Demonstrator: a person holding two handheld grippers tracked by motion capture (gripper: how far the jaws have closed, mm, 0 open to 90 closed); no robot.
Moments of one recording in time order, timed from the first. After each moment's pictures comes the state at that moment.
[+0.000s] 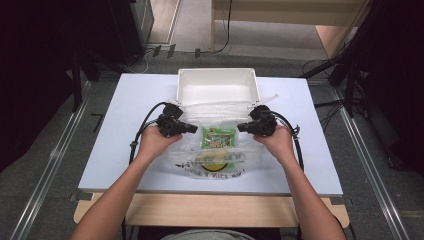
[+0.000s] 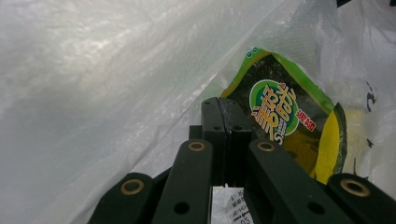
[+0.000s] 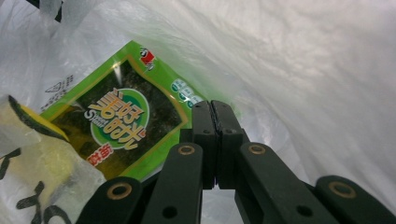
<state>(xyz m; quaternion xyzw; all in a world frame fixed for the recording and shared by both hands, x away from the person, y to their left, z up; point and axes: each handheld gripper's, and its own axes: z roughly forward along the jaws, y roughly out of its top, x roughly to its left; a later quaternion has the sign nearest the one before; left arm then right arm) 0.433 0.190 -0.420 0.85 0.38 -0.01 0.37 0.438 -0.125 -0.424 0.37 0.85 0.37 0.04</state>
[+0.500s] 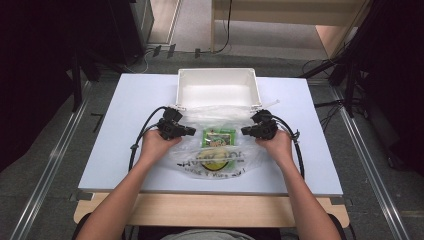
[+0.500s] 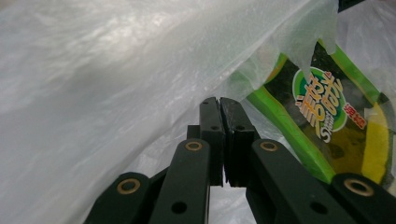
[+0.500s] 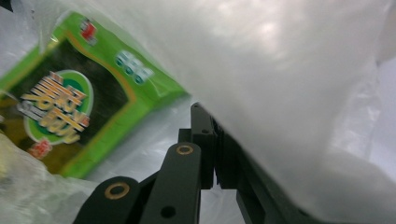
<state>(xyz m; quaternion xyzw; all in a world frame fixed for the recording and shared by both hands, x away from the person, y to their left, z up) 0.438 0.196 -0.448 0.84 0.41 0.01 0.36 0.447 -0.135 -0.458 0.42 0.84 0.34 0.04</state>
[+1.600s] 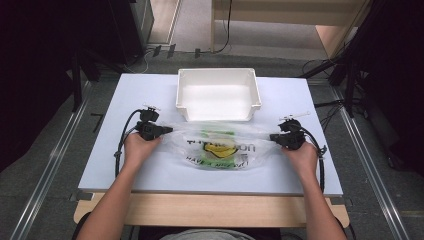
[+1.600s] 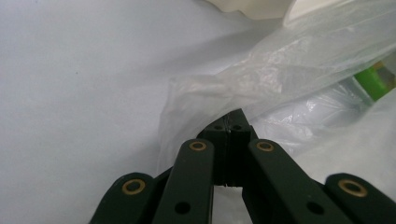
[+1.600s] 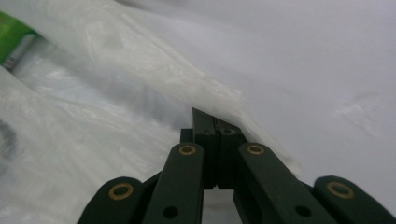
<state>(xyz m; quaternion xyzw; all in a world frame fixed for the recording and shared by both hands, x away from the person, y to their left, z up) 0.439 0.264 -0.456 0.78 0.53 0.01 0.33 0.416 -0.212 -0.467 0.53 0.79 0.30 0.10</state>
